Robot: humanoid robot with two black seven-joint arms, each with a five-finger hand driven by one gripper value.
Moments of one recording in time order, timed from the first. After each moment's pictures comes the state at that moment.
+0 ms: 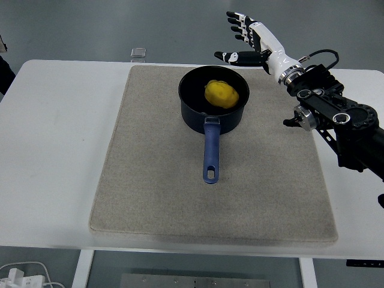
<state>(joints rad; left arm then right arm) -0.04 0.00 -0.05 -0.17 -0.05 0.01 0.07 1.12 -0.08 0.36 0.54 -0.50 -0.05 0.39</state>
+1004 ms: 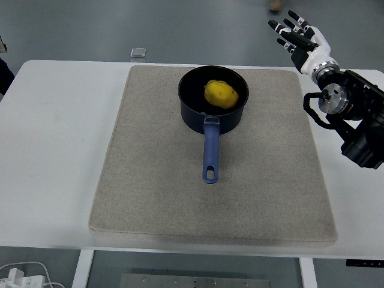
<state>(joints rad) -0.04 0.00 -0.05 -0.17 -0.05 0.01 0.07 1.10 -0.13 0.51 0.50 0.02 -0.06 0.20</state>
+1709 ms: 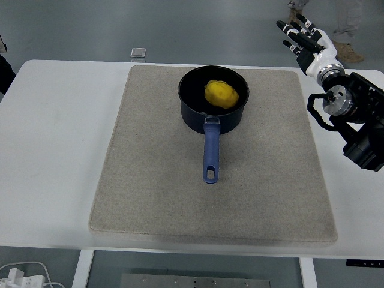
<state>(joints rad) -0.04 0.00 -0.05 -0.18 -0.05 0.01 0.07 1.08 -0.13 0.56 0.48 0.02 -0.06 0.21</state>
